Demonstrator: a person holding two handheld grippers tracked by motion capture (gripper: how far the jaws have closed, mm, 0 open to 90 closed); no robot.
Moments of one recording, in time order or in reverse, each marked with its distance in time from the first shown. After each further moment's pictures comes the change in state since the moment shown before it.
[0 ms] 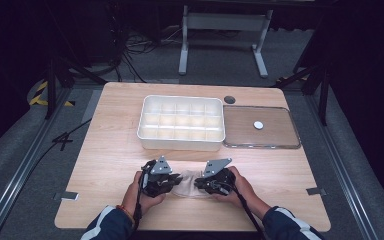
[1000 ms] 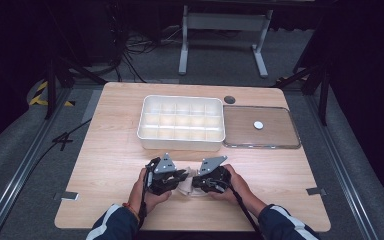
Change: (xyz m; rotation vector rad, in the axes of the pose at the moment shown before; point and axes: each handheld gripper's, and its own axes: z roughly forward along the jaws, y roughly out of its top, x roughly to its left) left arm -0.003 0.011 0.006 -0.043 0.012 0.017; right arm -0.003 0.008 0.008 -0.006 0.030 -0.004
